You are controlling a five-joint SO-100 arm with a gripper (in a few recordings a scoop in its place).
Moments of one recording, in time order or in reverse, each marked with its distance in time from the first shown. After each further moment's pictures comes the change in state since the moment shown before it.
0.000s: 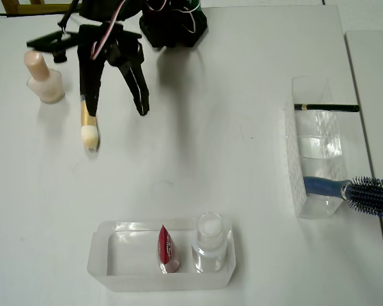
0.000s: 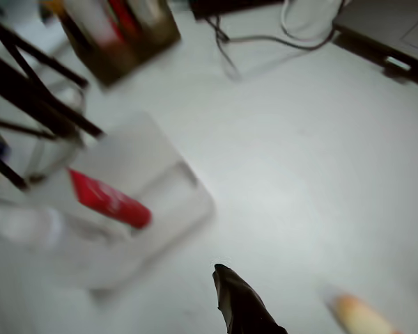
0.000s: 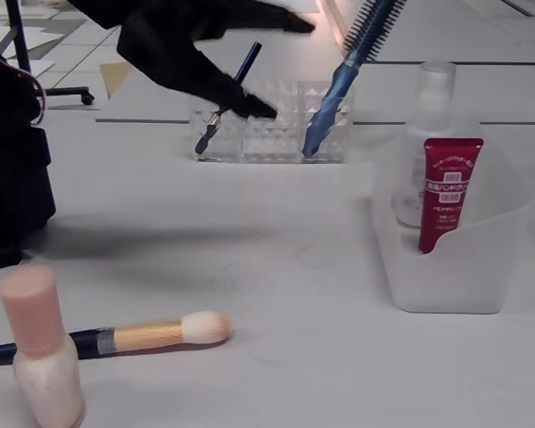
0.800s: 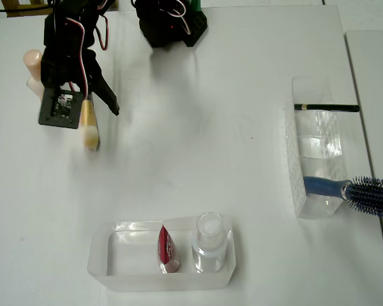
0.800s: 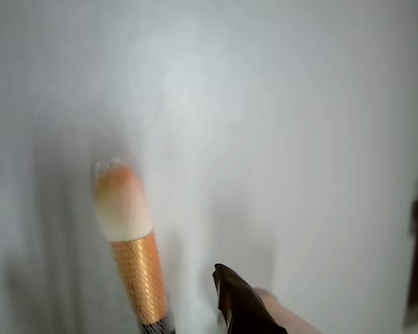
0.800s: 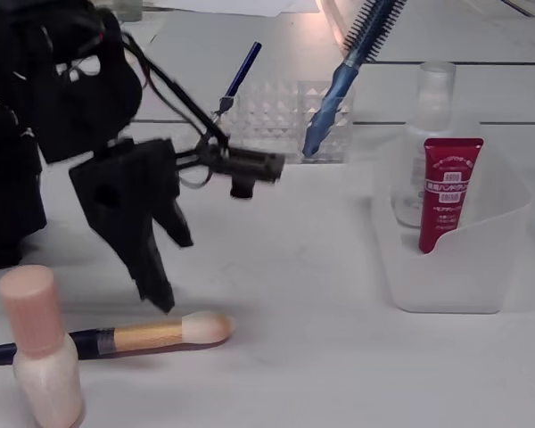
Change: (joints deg) arm 22.0 -23.7 -4.3 13.2 -65.7
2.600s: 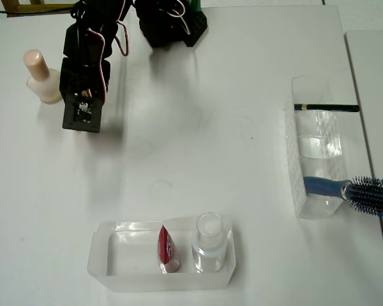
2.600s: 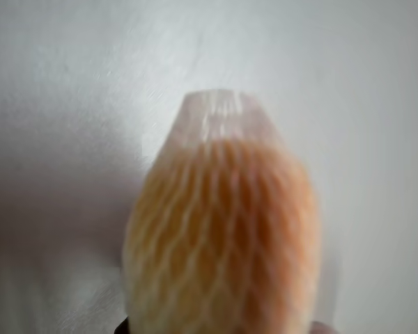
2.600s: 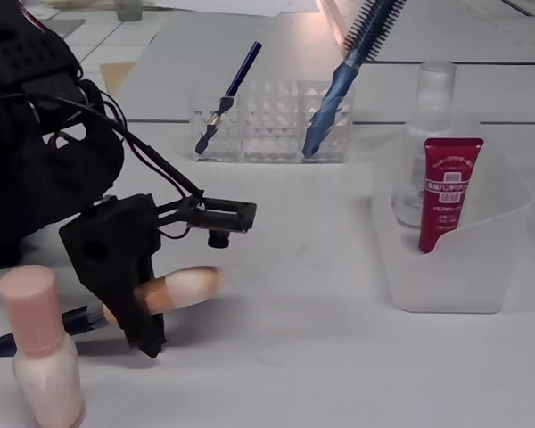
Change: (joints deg) arm 1.1 1.4 27.2 -27.6 -4.9
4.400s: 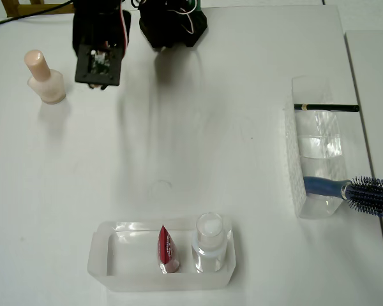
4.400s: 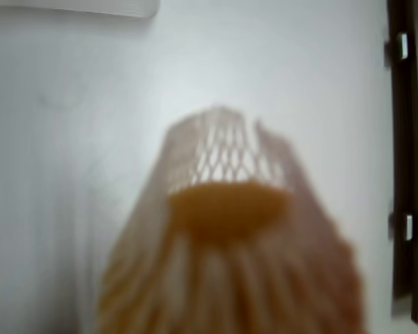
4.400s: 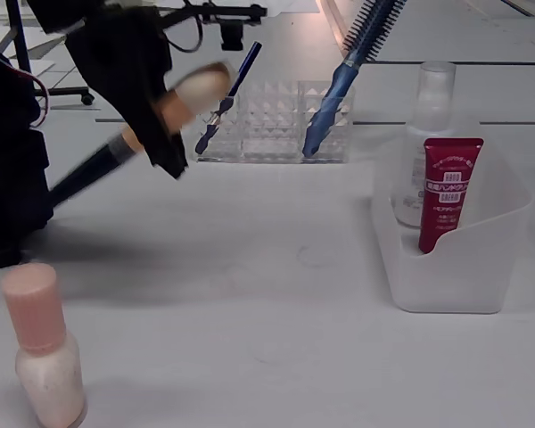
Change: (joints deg) arm -13.7 15.5 -33.1 47.1 13.7
